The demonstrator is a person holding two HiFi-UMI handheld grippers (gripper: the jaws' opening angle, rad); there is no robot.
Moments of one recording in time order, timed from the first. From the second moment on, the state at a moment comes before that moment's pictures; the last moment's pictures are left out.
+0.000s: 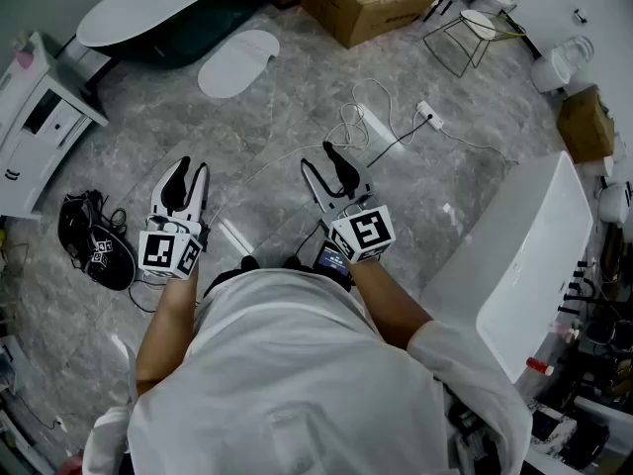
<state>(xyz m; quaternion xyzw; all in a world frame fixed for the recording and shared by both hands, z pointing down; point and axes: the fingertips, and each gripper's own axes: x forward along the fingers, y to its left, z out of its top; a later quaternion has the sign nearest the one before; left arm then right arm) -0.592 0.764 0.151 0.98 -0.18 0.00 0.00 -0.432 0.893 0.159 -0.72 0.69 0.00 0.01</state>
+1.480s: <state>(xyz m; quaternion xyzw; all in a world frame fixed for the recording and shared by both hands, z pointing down) -0.372 0.635 0.178 0.99 -0.14 -0.02 0.06 -0.186 0.816 0.167 -0.76 0.65 -0.02 0.02</state>
